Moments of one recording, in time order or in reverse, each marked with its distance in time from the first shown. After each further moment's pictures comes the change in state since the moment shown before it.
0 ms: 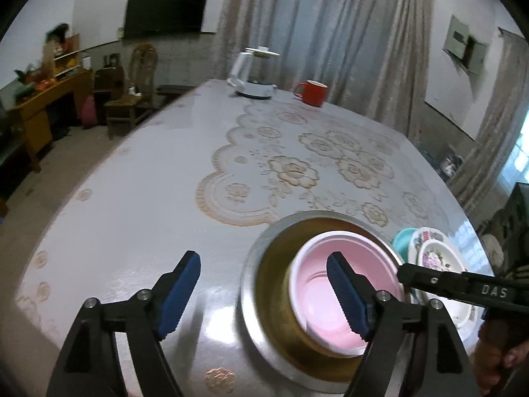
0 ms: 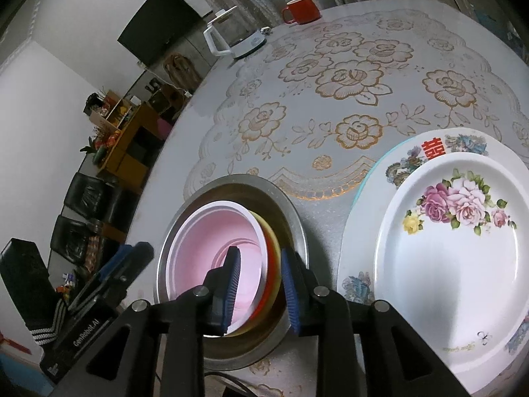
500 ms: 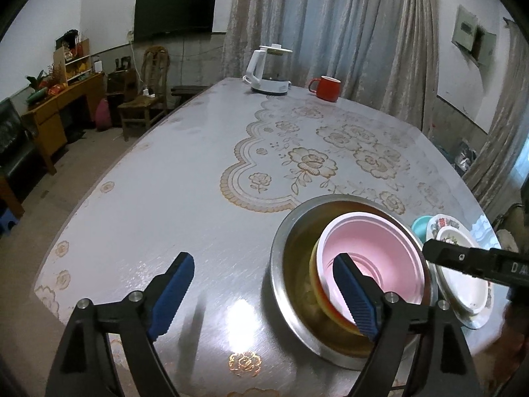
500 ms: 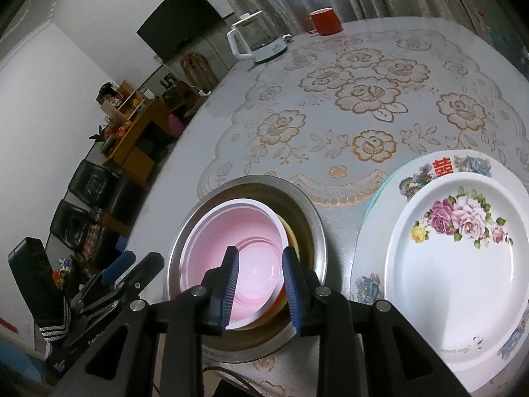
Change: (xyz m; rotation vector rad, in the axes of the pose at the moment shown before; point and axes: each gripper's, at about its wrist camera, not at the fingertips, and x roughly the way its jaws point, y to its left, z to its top) left arm -0.008 0.008 -0.016 0.023 0.008 0.073; right arm -0.008 0.017 -0.003 -0.092 -0.027 0.006
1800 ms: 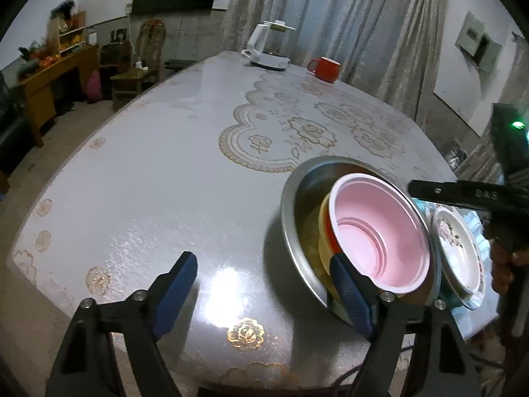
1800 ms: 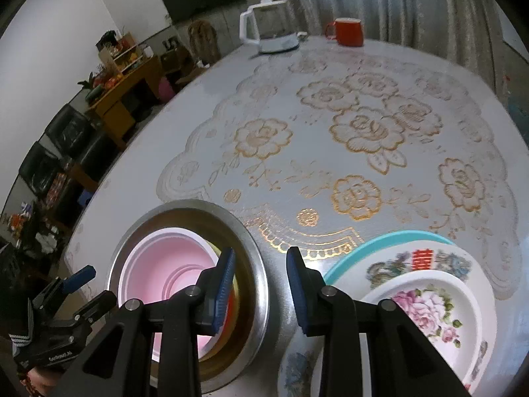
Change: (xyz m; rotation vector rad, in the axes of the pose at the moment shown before) left arm 0.014 0.015 -0.027 -0.060 0.095 -0.090; right arm 0.030 -0.005 0.047 -0.235 0.096 -0.148
